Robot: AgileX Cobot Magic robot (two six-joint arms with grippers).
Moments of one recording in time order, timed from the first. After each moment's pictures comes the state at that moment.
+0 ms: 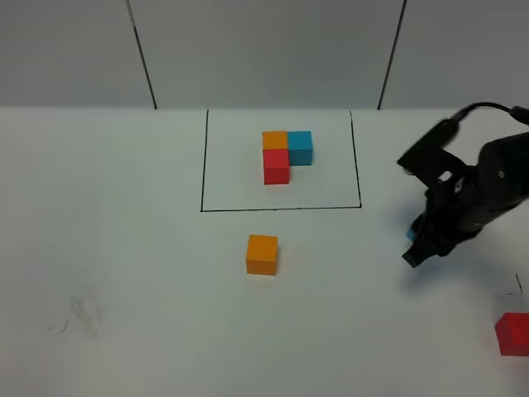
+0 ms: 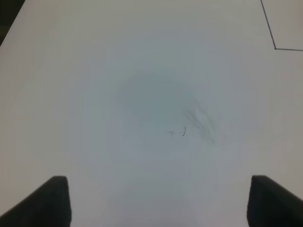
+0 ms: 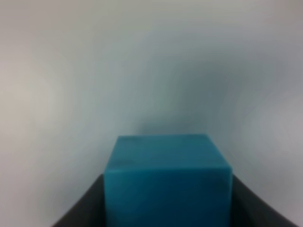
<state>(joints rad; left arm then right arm) 0.06 -0.01 -0.51 0.02 1.07 -0.03 0.27 1.83 -1.09 -0.03 0.51 -0.57</state>
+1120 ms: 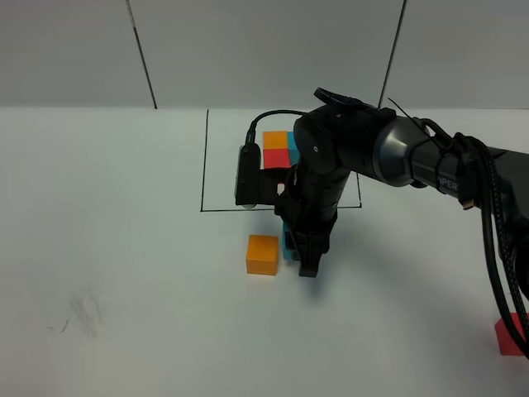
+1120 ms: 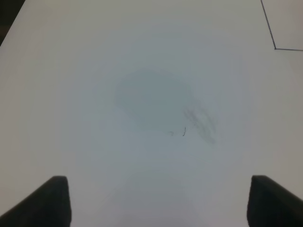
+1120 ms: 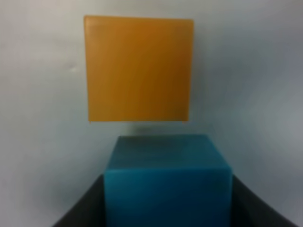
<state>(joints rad) 0.06 -0.01 -0.51 0.02 1.07 -0.03 0.61 2.18 -1.65 0.02 0.92 -0.93</state>
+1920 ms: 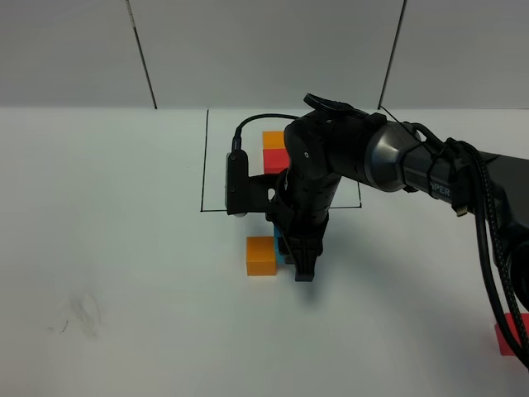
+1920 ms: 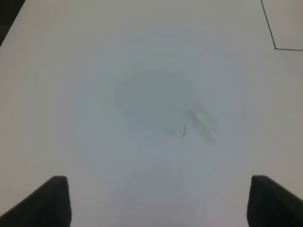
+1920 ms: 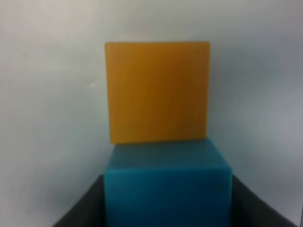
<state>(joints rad) 0.06 -0.01 -0.51 0.02 1.07 -0.03 0.63 2.18 -1.66 0.02 0.91 -0.98</state>
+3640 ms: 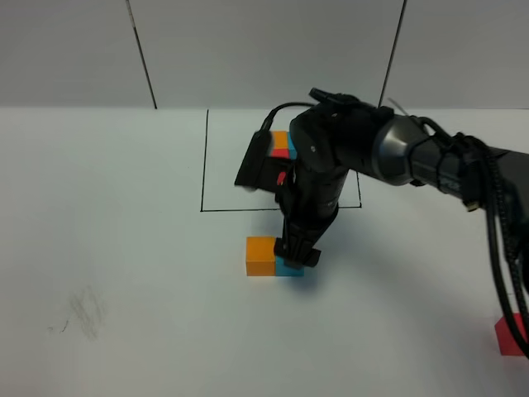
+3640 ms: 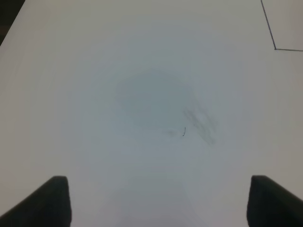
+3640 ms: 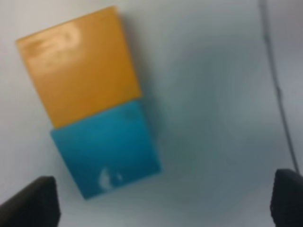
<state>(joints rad) 0.06 -0.01 -0.51 0.02 1.07 -0.04 0.61 2.13 -1.65 -0.06 0.93 -0.53</state>
